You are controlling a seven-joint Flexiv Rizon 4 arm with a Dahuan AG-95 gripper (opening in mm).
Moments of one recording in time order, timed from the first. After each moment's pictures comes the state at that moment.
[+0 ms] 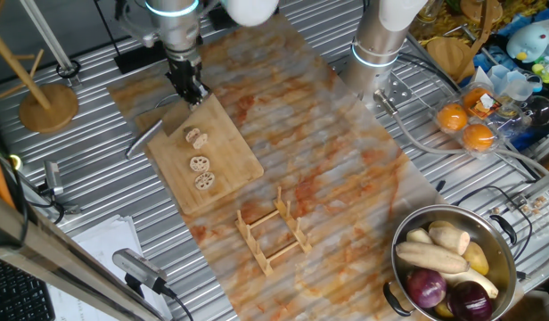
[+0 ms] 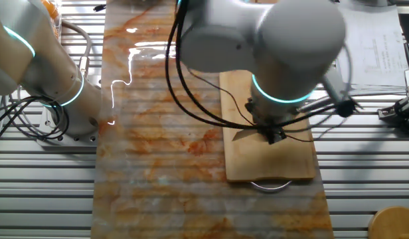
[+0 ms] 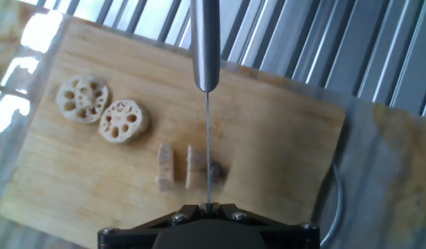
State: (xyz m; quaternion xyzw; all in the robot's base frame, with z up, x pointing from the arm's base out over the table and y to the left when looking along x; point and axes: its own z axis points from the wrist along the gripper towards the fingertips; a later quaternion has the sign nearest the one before) arm 0.506 -0.089 0.092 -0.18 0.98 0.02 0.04
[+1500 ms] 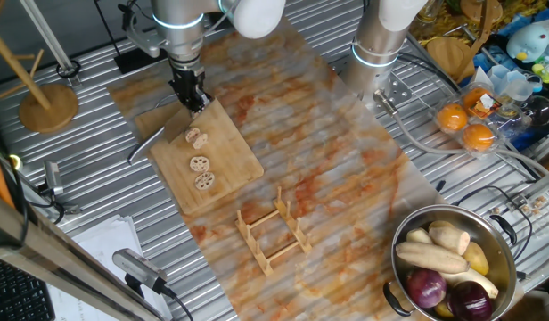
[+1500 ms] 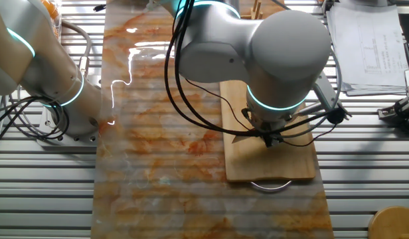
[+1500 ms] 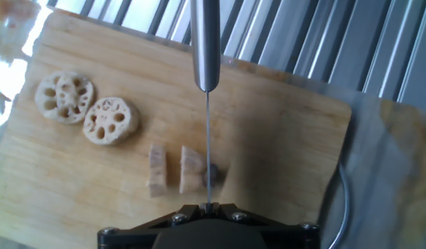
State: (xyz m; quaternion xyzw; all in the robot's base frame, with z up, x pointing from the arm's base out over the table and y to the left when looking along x) arm 0.505 -0.090 0.075 -0.18 0.98 0.03 0.05
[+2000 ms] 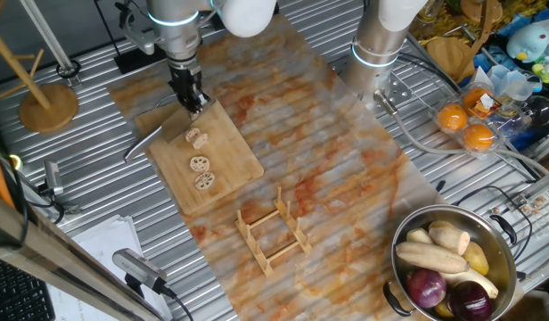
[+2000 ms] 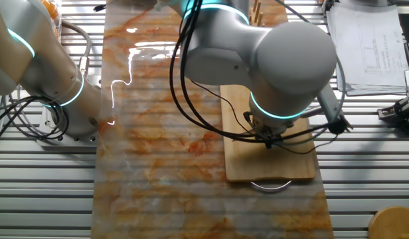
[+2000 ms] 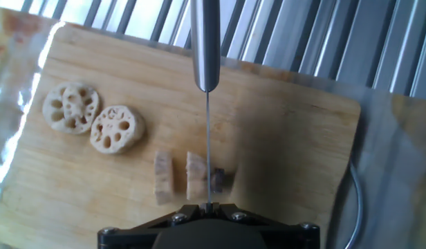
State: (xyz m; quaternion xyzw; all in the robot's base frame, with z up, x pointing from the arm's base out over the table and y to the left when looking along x) arm 0.506 -0.090 0.074 -0.15 0.99 0.06 0.05
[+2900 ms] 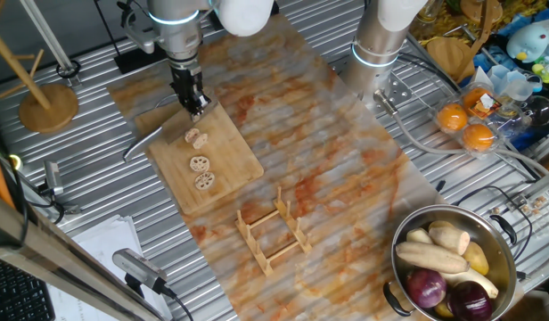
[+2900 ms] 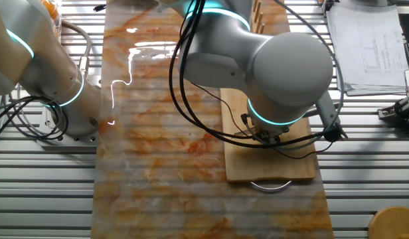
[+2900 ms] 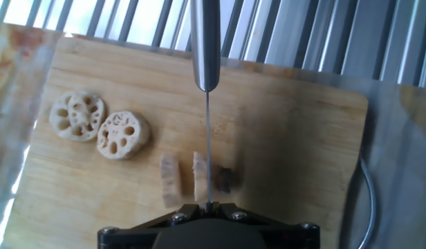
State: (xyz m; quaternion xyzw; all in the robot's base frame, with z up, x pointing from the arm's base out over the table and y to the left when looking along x) arm 0.504 -0.084 0.070 -0.14 0.99 0.07 0.05
